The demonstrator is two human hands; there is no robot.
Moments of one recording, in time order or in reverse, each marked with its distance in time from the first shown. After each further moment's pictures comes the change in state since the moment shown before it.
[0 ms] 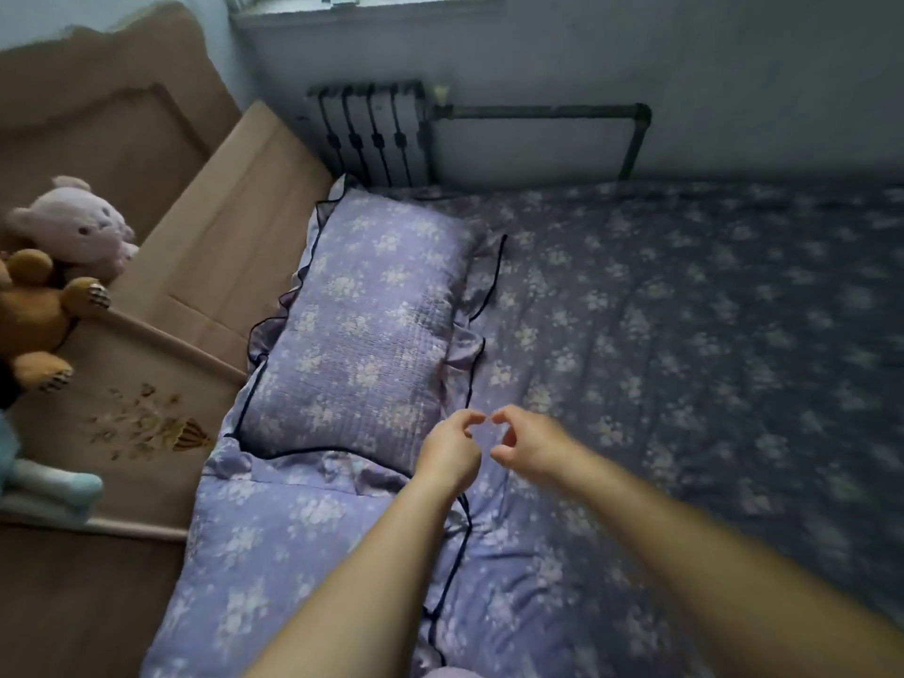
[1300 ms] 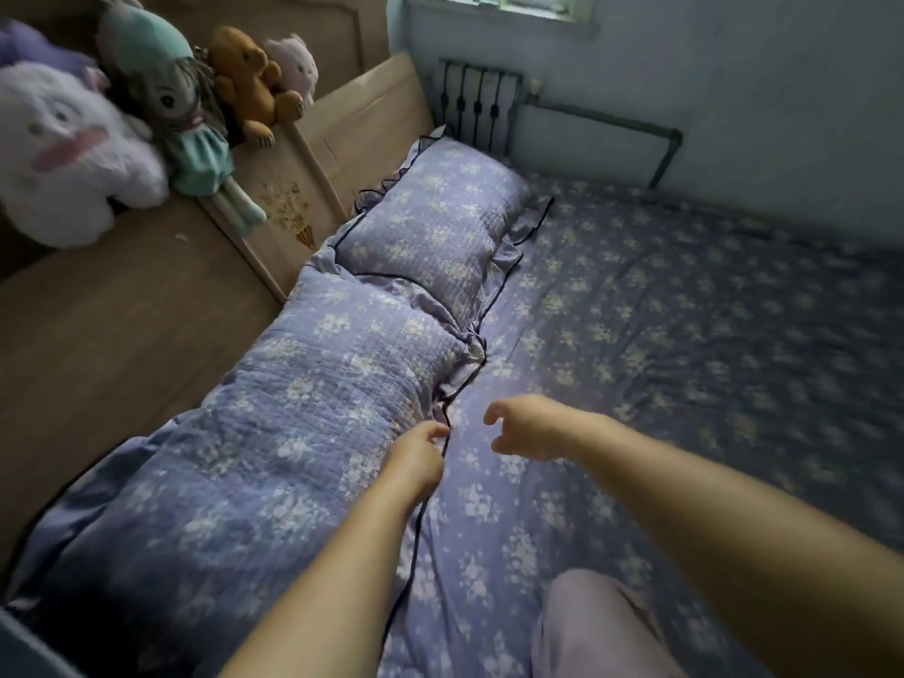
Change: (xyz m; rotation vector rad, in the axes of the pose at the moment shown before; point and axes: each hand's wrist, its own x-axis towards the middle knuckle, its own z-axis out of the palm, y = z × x) left_hand -0.320 -0.272 0.117 -0.277 0.188 -0.059; right_hand -0.293 0.025 0.222 -0.652 -0.143 -0.229
